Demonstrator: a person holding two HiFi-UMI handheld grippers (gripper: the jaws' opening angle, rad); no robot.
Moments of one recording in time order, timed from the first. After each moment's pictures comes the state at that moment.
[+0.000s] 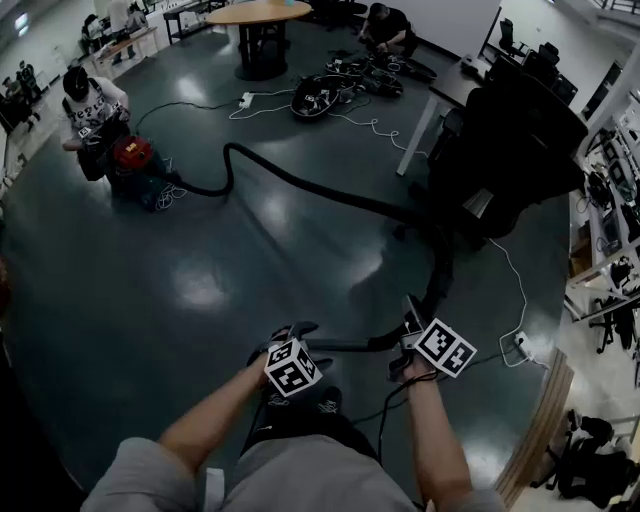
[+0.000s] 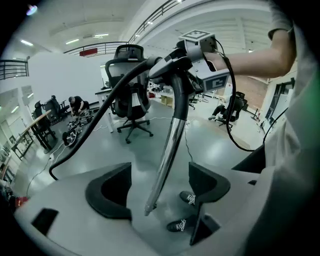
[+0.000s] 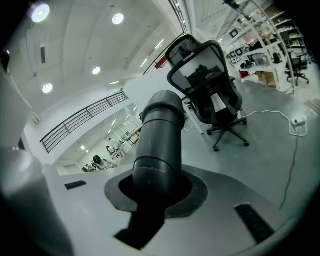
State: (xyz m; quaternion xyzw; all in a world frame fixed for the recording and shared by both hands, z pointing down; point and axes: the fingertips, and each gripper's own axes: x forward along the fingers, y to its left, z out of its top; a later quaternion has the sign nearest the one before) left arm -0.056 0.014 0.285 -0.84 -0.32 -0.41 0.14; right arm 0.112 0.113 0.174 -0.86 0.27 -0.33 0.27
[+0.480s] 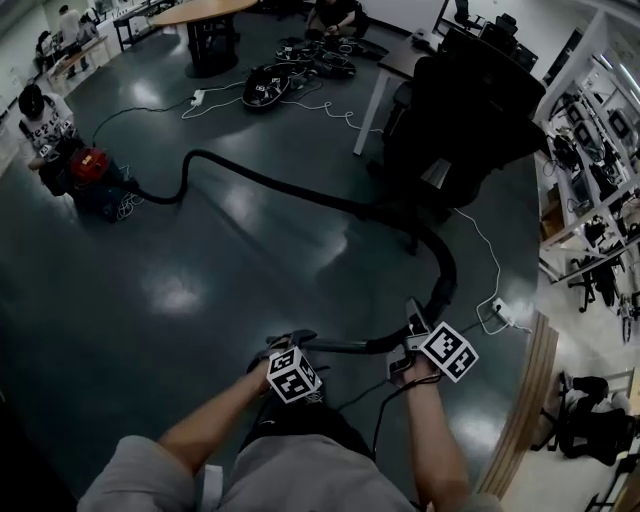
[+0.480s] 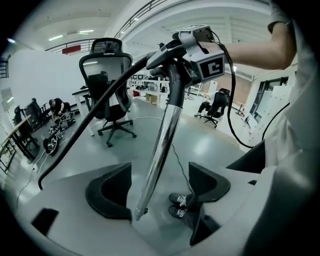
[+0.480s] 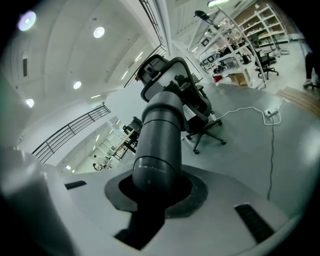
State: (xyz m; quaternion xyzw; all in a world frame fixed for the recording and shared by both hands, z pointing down) left arm -0.069 0.111 0.312 -0.80 -0.40 -0.41 0.15; right arm 0.098 0.236 0.179 -0.87 0.16 -0.31 0.33
